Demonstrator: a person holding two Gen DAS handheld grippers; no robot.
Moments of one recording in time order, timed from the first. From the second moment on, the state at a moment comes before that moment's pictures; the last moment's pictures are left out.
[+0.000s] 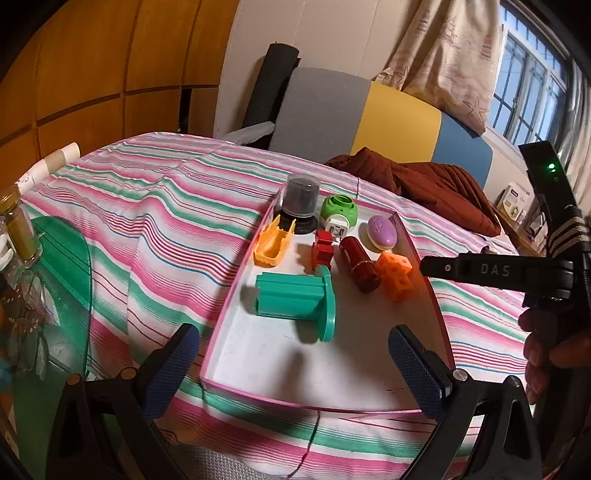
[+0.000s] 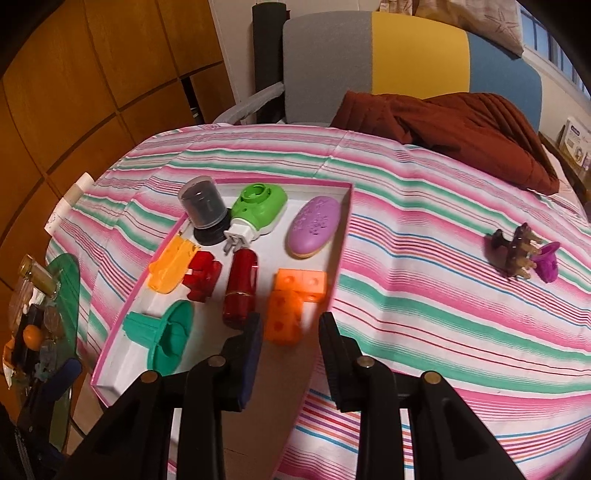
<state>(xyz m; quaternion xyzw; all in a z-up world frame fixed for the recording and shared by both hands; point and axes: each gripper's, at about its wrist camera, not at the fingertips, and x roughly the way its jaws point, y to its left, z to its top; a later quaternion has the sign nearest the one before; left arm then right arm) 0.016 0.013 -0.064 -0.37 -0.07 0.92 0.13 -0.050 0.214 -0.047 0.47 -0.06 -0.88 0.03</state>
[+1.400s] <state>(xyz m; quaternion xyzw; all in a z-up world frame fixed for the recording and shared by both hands) 0.047 0.126 -0.046 -0.33 0.10 0.91 0.23 -0.039 0.548 -0.062 0.41 -0.31 -0.84 -0.16</state>
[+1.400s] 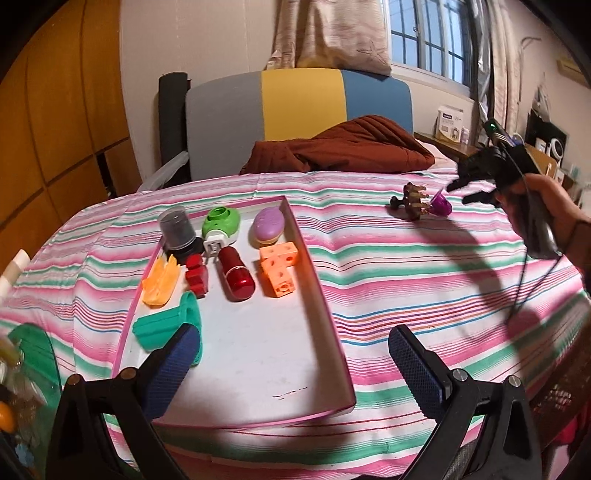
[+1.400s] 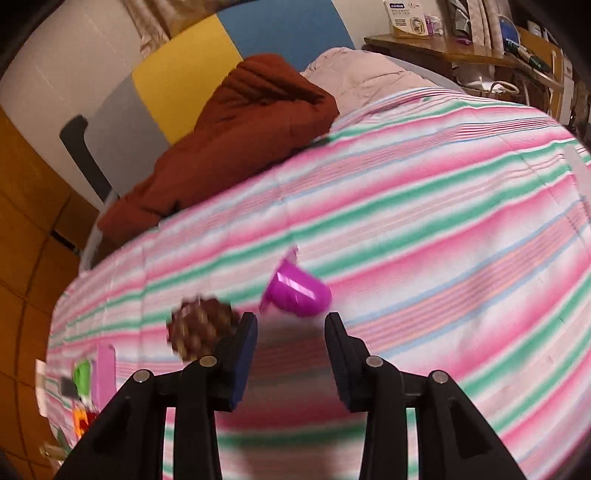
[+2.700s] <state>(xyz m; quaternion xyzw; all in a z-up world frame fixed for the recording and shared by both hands) -0.021 0.288 -0.037 -0.36 0.12 0.87 0.31 -0.051 0.583 -0.101 0.47 -0.36 -0.78 -0.22</state>
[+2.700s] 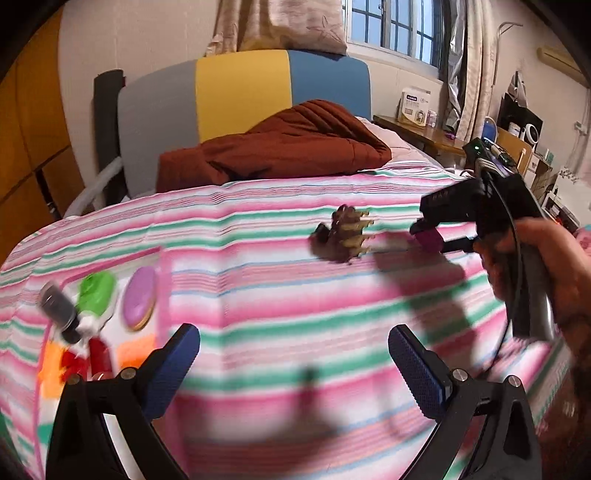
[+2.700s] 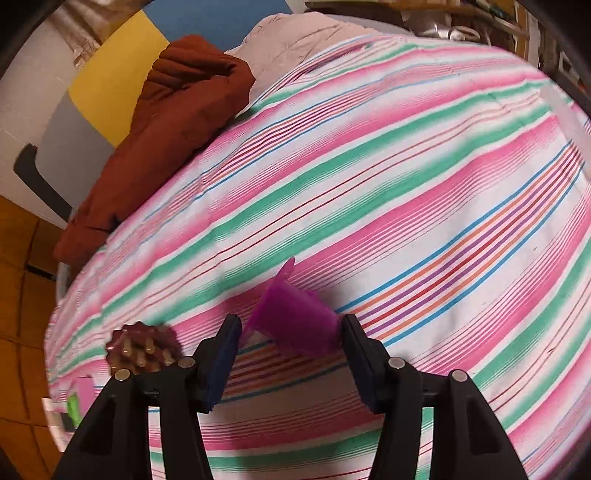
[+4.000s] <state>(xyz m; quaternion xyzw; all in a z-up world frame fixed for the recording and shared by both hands) -0.053 0.431 -0.069 -0.35 0.19 0.83 0.38 -0.011 0.635 -0.109 0.42 -0.48 -0.72 -0.26</state>
